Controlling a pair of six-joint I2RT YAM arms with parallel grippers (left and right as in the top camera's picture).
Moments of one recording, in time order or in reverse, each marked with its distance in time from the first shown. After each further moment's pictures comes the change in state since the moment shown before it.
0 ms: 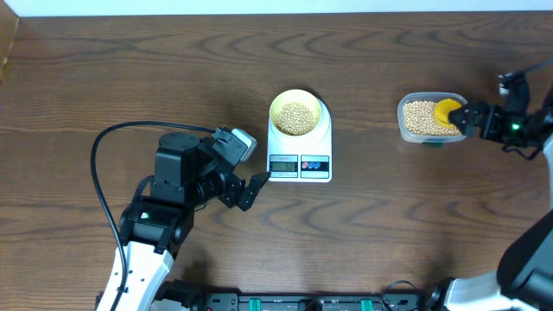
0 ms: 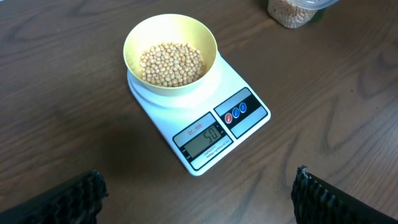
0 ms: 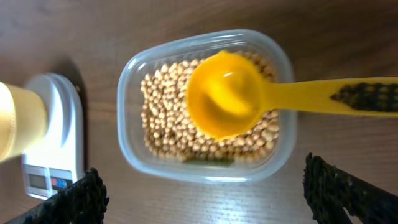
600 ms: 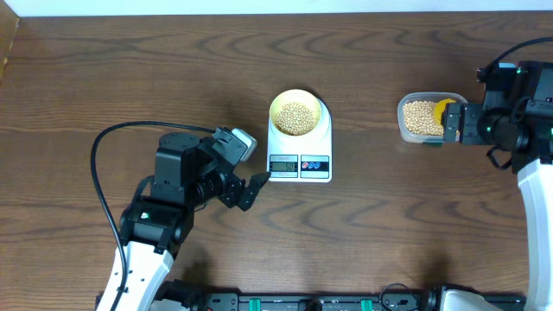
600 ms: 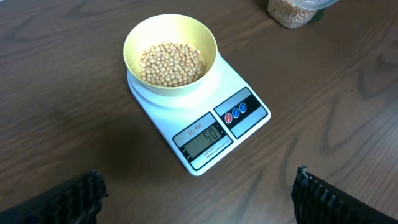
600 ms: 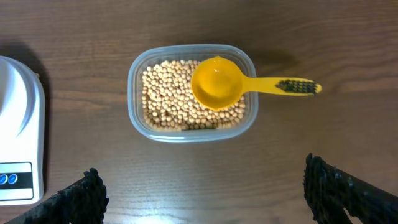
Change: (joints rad) left arm 0.000 0.000 0.000 0.000 0.000 0.000; right arm 0.292 -0.335 0.025 -0.140 0.507 0.111
